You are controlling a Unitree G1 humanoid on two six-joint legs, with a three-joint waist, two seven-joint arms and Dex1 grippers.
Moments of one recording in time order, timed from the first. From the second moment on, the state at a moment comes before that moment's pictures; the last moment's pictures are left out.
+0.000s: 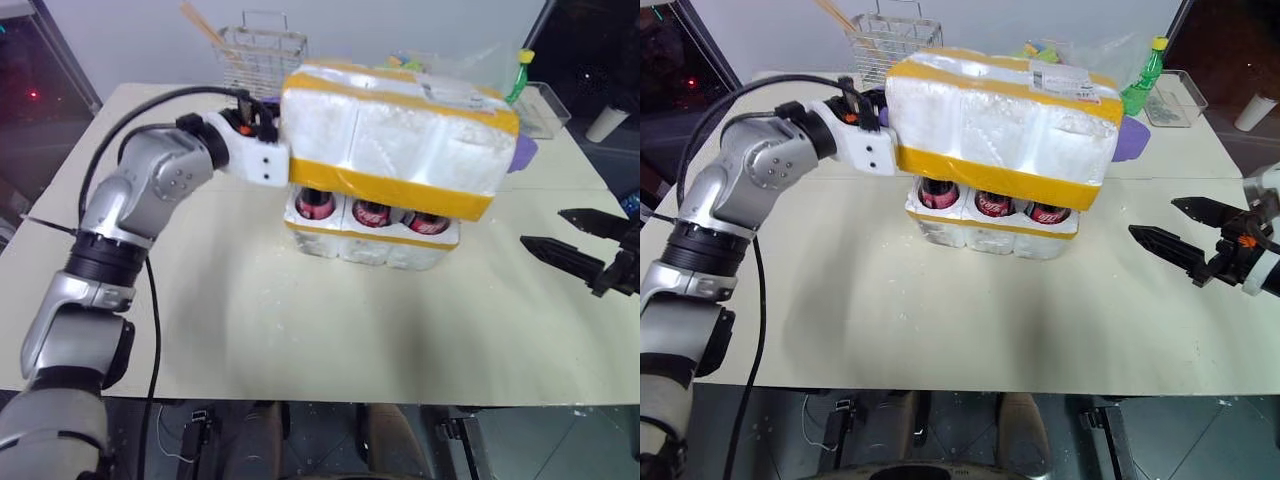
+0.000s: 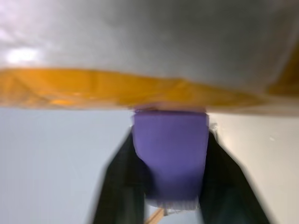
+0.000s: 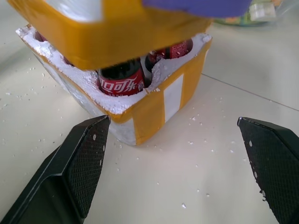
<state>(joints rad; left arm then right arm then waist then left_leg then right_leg) -0.94 0.71 -0.27 0.26 0.63 -0.38 -0.50 0.00 -1.00 -0.78 -0.43 0.83 0.98 0.80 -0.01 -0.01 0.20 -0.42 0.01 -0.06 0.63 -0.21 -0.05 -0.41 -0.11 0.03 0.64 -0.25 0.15</state>
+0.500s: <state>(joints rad) -0.72 0.78 -0.06 0.10 0.03 0.08 -0.94 0.16 -1.00 -0.80 -0.40 0.76 0.91 0.89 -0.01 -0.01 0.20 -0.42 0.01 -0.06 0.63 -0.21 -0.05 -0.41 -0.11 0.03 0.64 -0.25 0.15</state>
